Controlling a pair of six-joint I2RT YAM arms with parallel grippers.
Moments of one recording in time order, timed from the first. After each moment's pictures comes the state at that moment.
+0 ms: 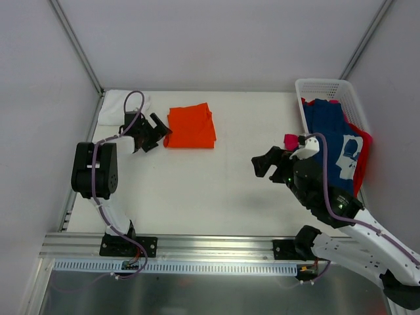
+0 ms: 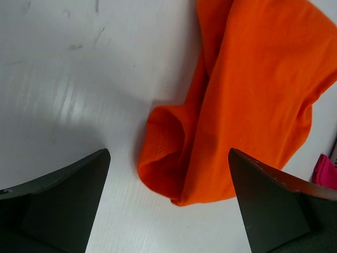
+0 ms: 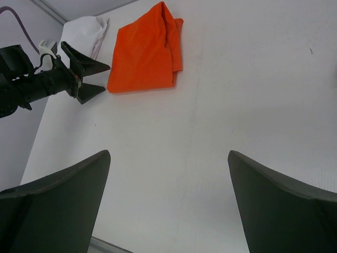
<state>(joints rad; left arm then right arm) -0.03 1.81 0.98 0.08 0.26 -0.73 0.88 0.67 0.85 -0.55 0.49 0.69</state>
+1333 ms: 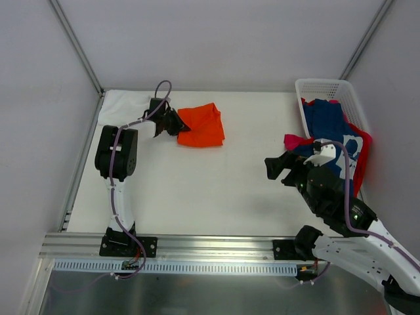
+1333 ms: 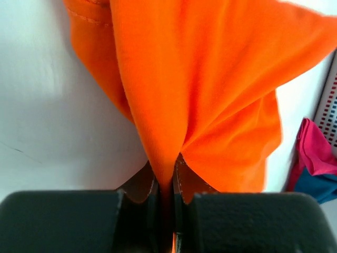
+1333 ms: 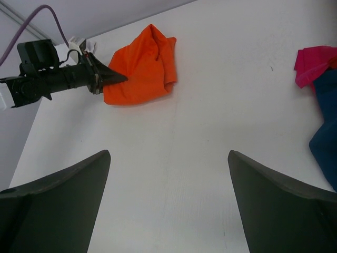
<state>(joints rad) -0.19 2.12 1.33 0.08 0.41 -0.78 0.88 0.56 0.86 -0.62 0.59 0.63</state>
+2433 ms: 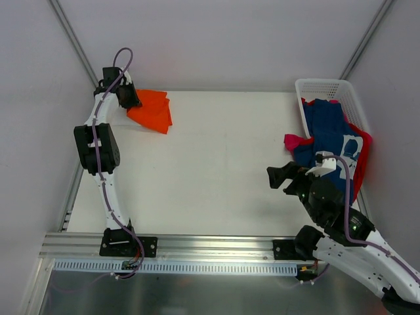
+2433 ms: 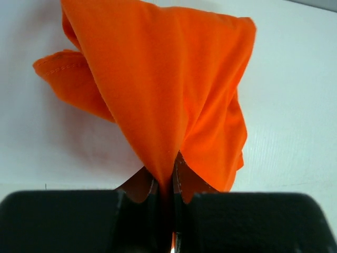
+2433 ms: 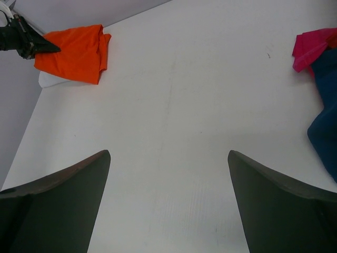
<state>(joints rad) 0.13 2.22 1.95 -0.53 0.27 -0.16 0.88 0.37 0.67 -0.59 0.59 0.64</state>
